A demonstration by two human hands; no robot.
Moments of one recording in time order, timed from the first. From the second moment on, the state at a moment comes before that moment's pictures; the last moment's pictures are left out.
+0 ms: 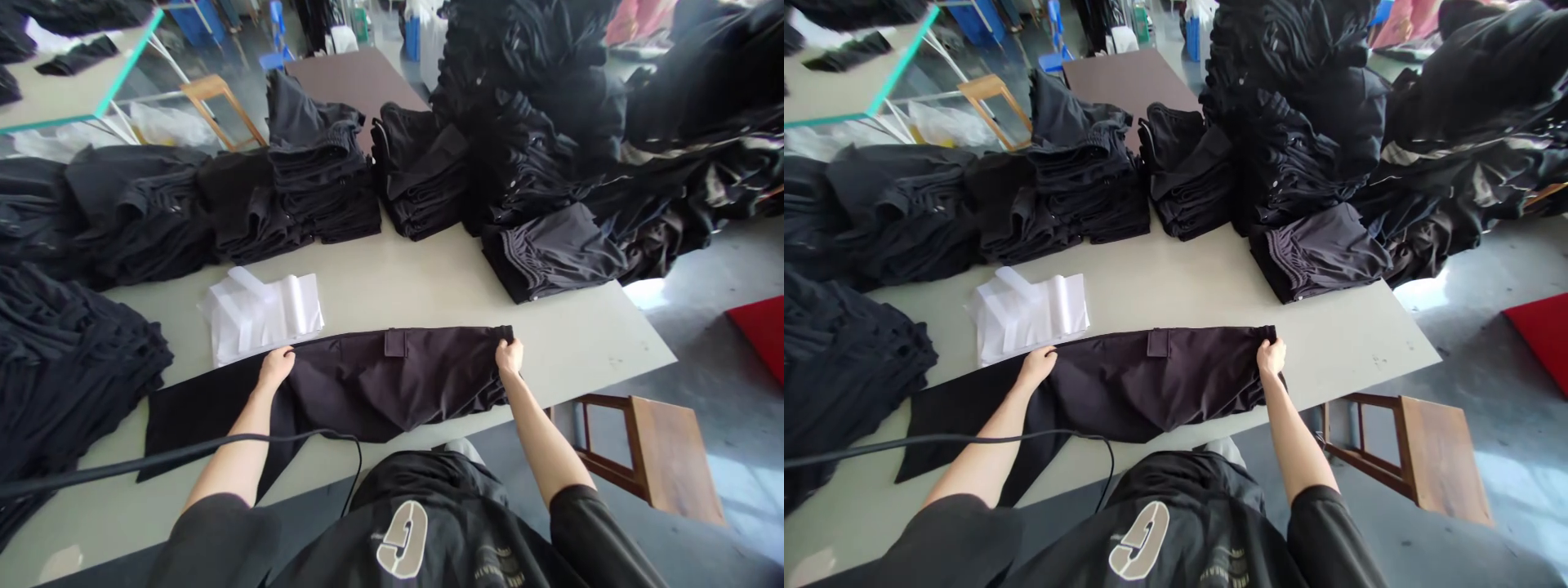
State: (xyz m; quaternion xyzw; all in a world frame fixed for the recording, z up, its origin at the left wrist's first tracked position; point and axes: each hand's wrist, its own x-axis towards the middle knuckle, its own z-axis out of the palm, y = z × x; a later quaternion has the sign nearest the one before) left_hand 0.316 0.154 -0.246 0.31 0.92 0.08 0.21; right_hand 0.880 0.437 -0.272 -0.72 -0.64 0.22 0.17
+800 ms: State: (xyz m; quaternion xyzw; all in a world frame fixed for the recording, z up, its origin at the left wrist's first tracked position) left_hand 0.432 0.125 -0.284 0.32 0.90 0.10 0.27; right_hand 0.921 0.483 -0.268 -0.72 -0.68 0.10 0.06
